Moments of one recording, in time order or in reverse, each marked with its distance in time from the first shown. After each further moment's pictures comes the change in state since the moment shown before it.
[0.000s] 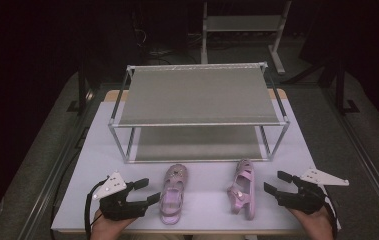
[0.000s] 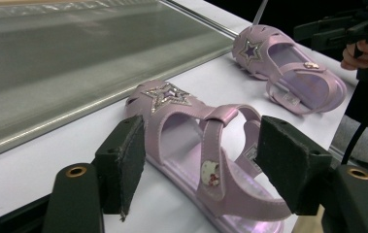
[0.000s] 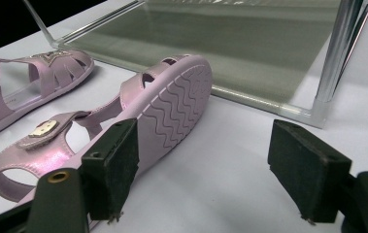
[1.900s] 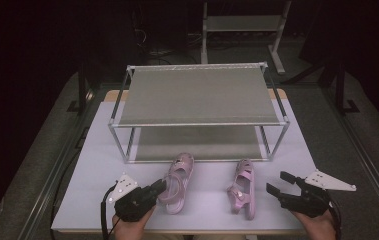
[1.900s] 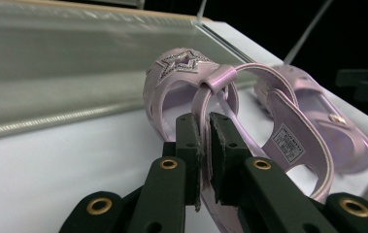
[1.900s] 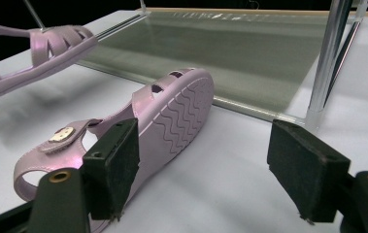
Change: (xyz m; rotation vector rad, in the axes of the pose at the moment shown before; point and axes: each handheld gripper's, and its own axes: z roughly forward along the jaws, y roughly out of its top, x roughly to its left) left arm -0.030 0.004 0.025 -0.118 0.185 -0.159; right arm 0.007 0.000 -0.012 -0.045 -0.012 -0.001
